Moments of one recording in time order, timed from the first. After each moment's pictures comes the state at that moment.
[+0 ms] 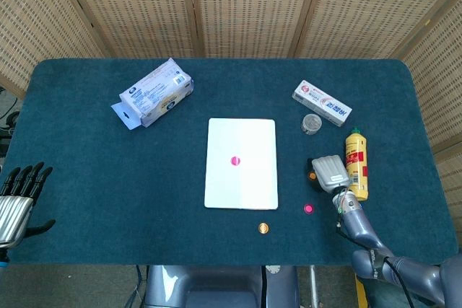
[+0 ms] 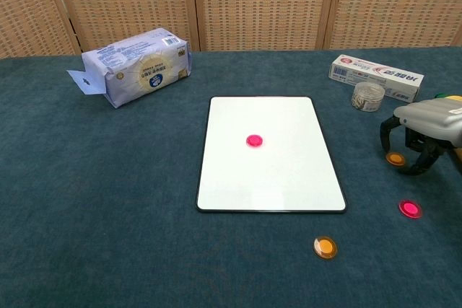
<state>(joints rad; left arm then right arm) -0.11 -1.10 0.01 -1.59 1.53 1.43 0.16 0.68 -1.55 0.05 -1.23 -1.00 0.93 -0.39</state>
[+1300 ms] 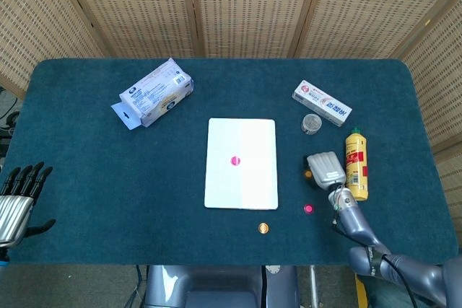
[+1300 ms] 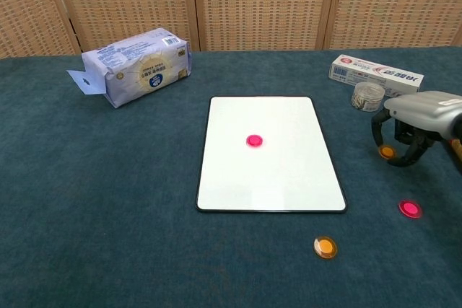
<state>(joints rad) -0.11 -1.10 0.01 -1.60 1.53 1.42 0.16 0.68 -1.55 0.12 -1.27 -1.03 0.90 -0.40</state>
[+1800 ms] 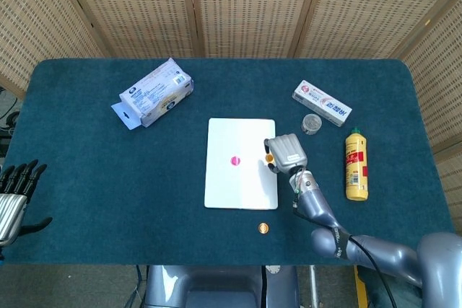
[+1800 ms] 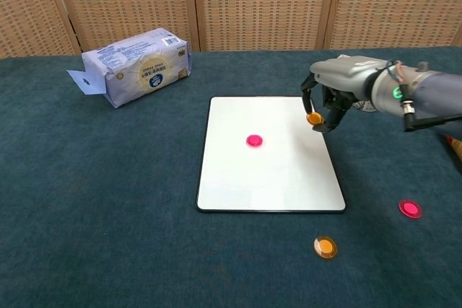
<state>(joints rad) -0.11 -1.08 0.00 -1.59 1.51 1.42 0.10 0.88 -1.64 0.27 -1.36 -0.75 0.91 -0.68</state>
